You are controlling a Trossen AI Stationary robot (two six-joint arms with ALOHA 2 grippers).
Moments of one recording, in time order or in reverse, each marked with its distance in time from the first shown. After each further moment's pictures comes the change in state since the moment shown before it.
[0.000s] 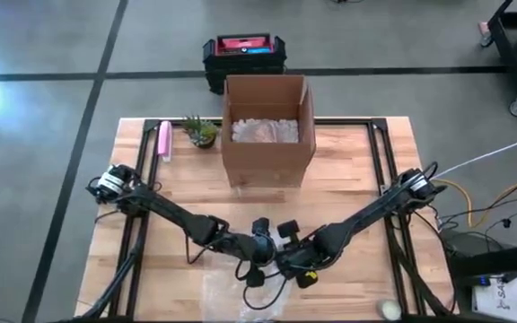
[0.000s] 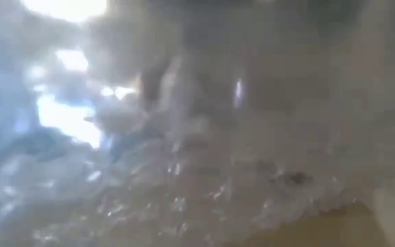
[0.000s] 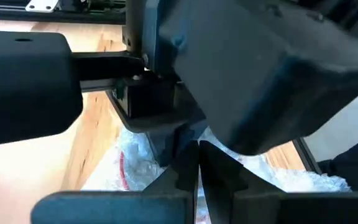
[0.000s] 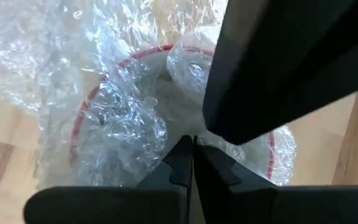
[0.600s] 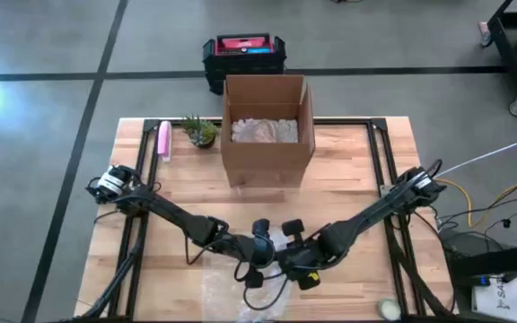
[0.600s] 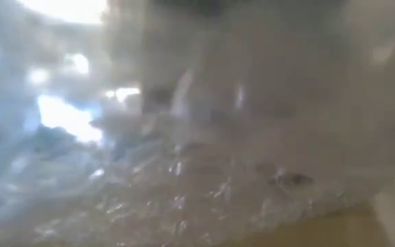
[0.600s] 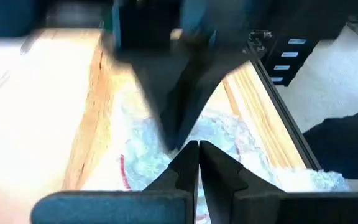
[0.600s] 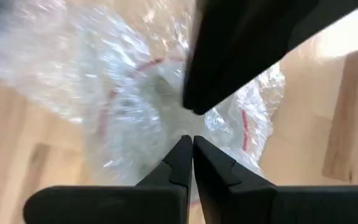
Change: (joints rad) left arm 0.001 0.004 0.000 0.013 0.000 0.008; right arm 0.033 -0.055 0.101 -0.155 -0.004 0.108
